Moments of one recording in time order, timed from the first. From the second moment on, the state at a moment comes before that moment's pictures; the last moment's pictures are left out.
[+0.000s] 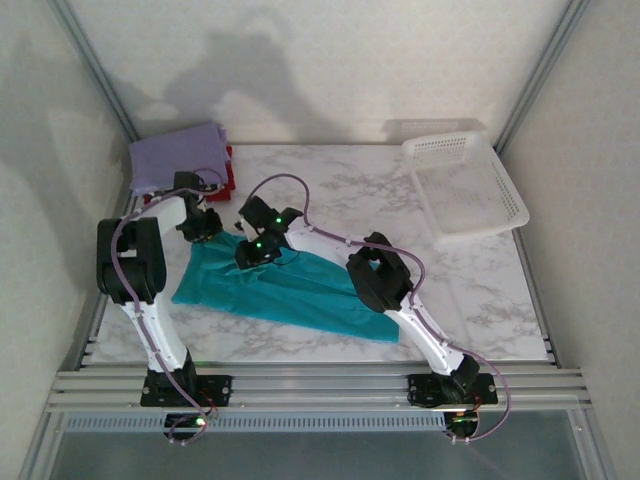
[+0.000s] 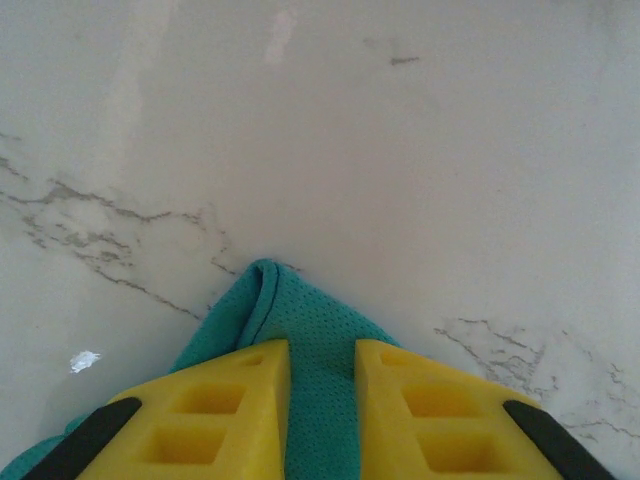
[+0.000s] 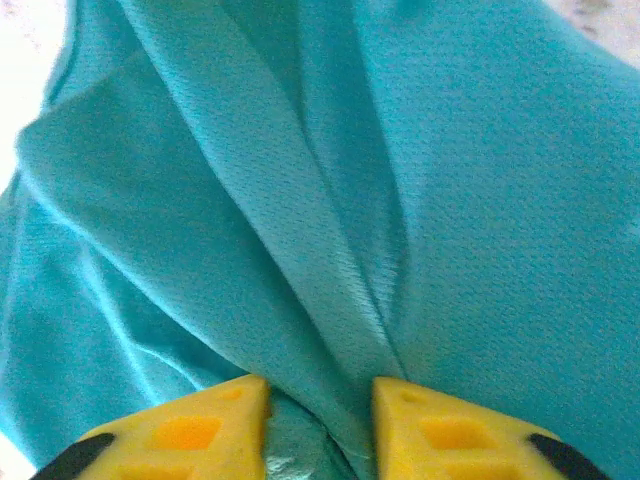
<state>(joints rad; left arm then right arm) 0.09 1.95 1.28 -0.56 0.14 -0.43 0.95 2.49 2.13 -0.70 -0.33 0.42</state>
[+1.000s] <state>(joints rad) 0.09 1.98 1.33 -0.58 0.16 -0.40 0.97 2.26 1.90 -0.62 -0.27 0.44</state>
